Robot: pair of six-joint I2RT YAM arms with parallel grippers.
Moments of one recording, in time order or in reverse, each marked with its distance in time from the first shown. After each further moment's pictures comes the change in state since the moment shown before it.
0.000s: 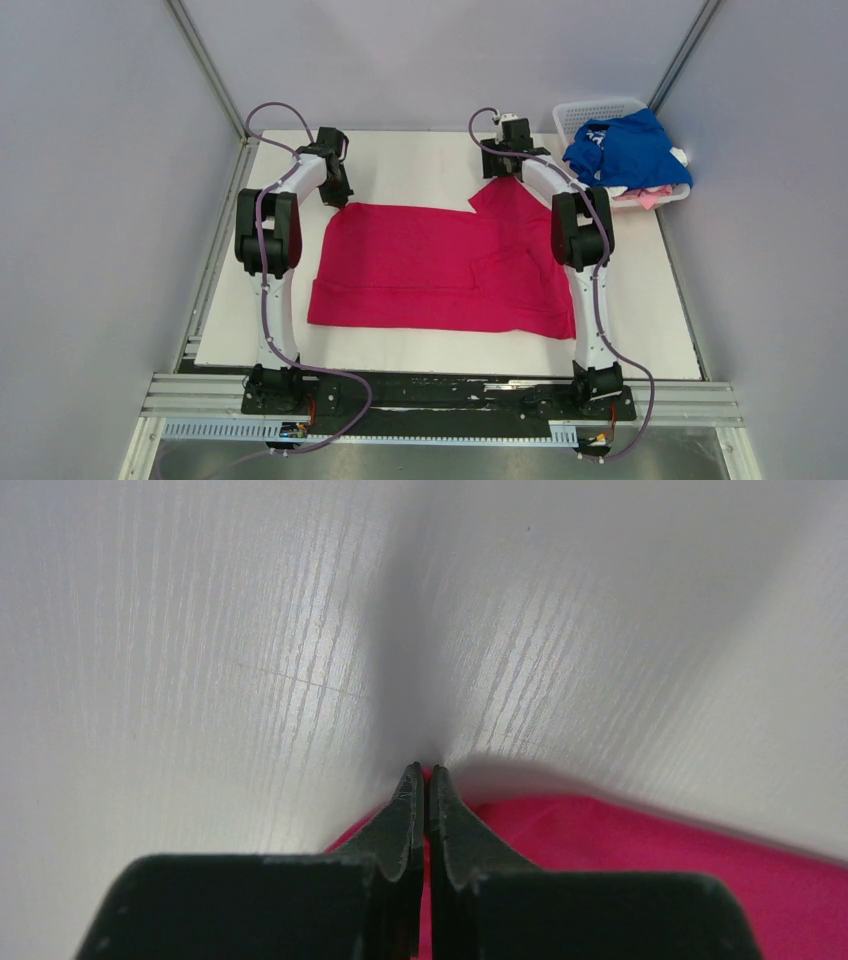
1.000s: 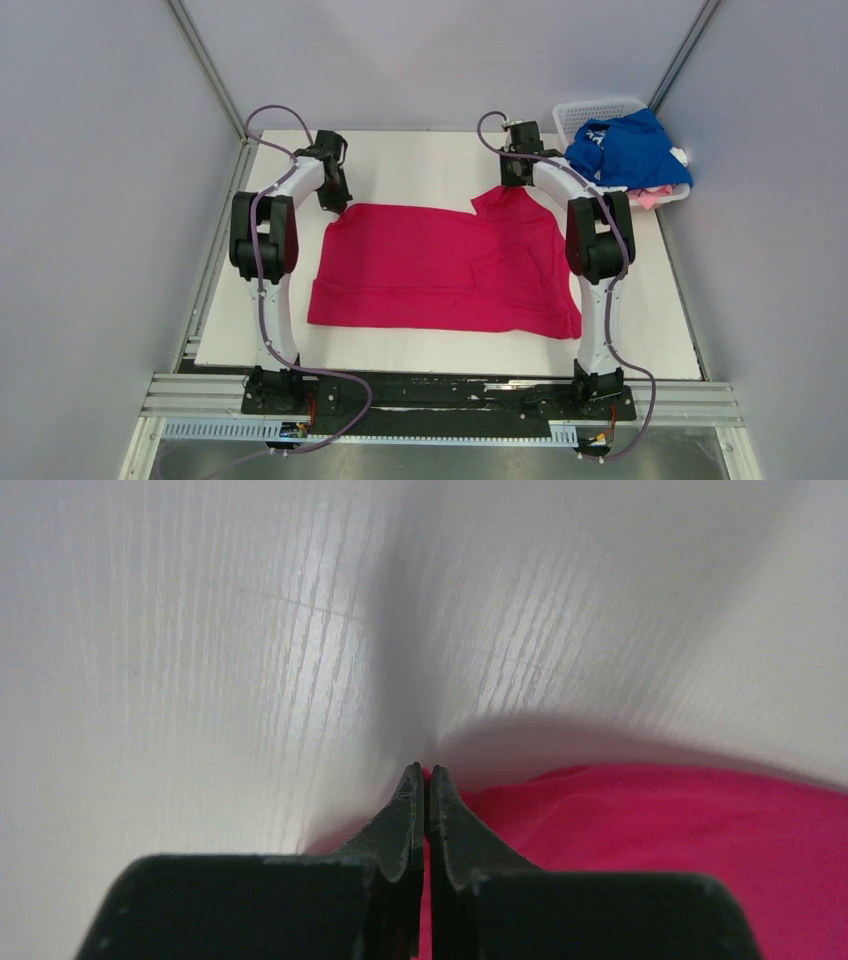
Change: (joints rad) left arm -0.002 -0.054 -0.058 -0.021 0.018 0.023; right arm 0.004 -0.198 -0.219 -0.086 0.027 0.032
